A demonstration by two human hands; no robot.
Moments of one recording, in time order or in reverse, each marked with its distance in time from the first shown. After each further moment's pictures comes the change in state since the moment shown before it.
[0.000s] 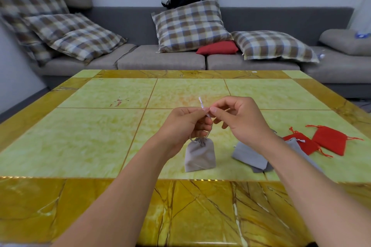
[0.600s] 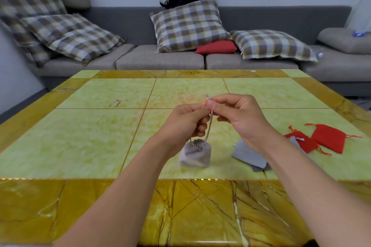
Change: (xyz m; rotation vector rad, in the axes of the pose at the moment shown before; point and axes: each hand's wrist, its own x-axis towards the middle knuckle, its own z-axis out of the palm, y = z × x) left_hand -0.005 0.006 0.004 0.081 -0.063 0.069; right_hand -0.002 -0.013 0.002 0.324 0.002 0.094
